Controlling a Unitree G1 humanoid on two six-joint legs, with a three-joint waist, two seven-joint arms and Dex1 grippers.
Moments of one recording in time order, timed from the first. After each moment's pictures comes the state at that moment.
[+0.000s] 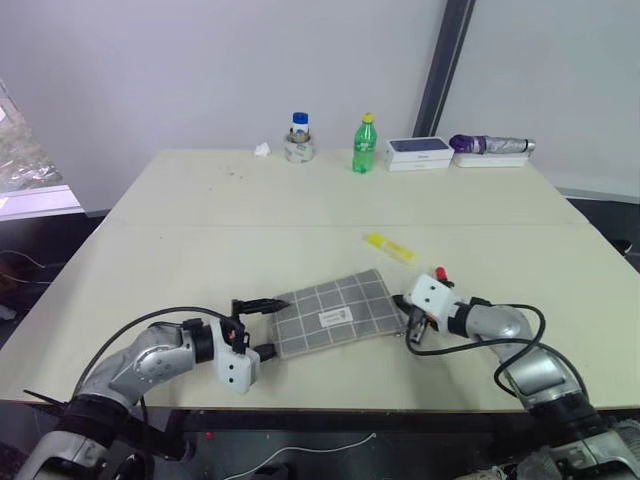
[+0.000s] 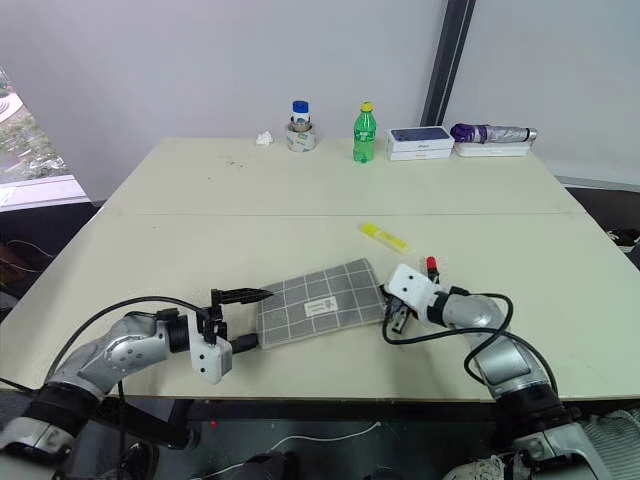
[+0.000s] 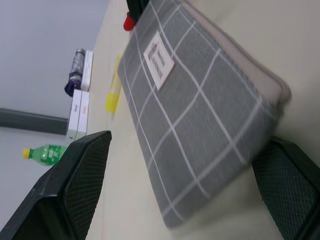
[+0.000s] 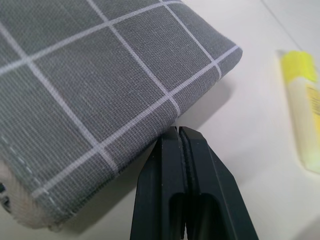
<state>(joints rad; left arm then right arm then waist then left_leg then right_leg) -0.39 0.69 -0.22 0.37 0.47 -1.01 -0.50 -0.38 -0.62 0.15 0.10 -0.05 0.13 0.75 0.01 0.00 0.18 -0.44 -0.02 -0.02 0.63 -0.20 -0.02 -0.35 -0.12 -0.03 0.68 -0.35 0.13</state>
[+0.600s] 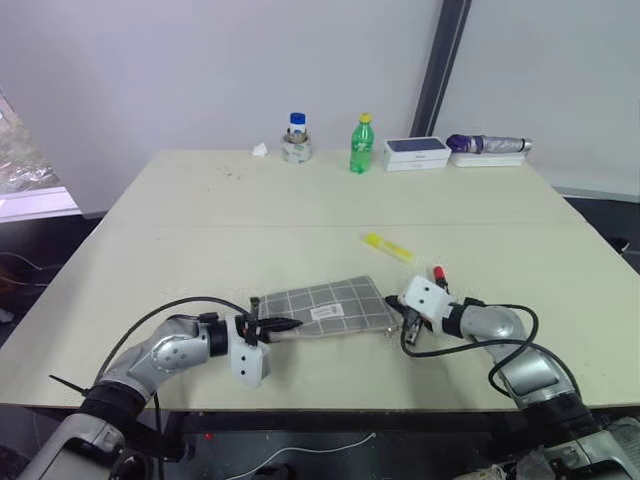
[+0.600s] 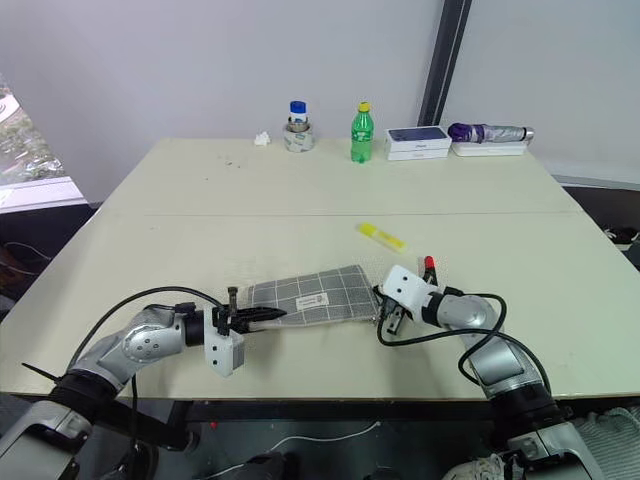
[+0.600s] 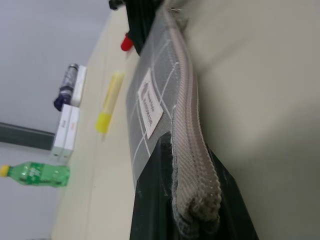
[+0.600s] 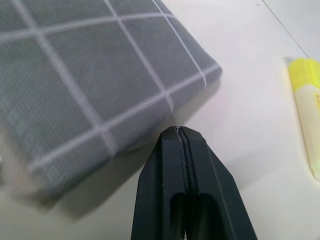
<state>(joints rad) -0.45 0.67 -0.33 0.42 0.32 -0.98 -0.59 -0.38 -0.61 0.15 0.10 -0.06 0.12 0.75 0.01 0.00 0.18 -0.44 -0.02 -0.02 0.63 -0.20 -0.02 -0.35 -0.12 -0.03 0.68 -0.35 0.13</state>
